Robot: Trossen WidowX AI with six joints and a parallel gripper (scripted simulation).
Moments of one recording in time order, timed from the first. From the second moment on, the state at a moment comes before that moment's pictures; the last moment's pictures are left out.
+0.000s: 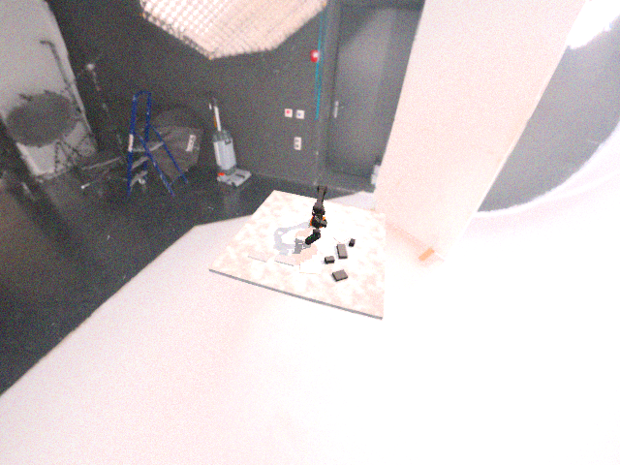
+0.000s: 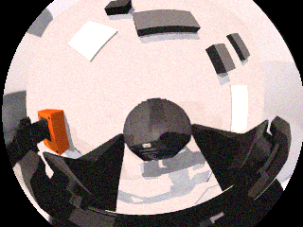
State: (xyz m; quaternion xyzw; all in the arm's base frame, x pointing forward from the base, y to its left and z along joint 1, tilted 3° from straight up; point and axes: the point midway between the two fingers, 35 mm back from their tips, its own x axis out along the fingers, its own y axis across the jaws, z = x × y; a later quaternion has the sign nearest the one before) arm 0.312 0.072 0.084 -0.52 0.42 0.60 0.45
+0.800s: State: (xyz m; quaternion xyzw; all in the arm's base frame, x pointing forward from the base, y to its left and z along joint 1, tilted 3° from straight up) arm 0.316 0.054 0.091 -0.50 0.41 0.61 0.46
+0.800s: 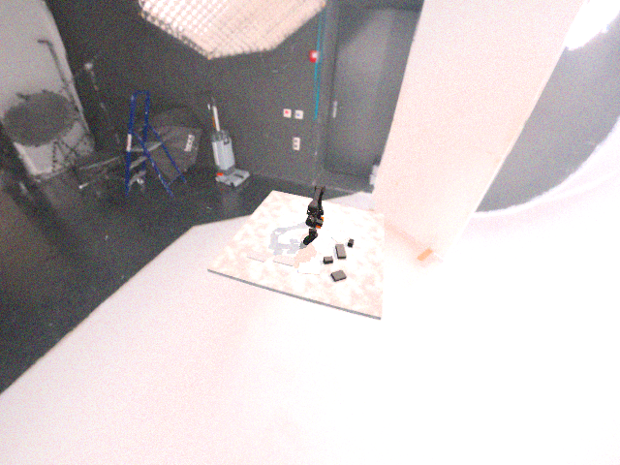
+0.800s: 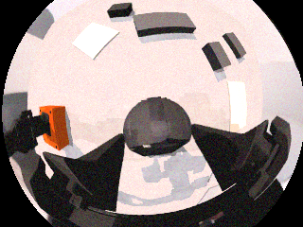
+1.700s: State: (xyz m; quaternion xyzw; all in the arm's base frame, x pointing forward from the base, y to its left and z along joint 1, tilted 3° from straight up) arm 0.322 0.032 0.098 -0.49 0.39 0.62 0.47
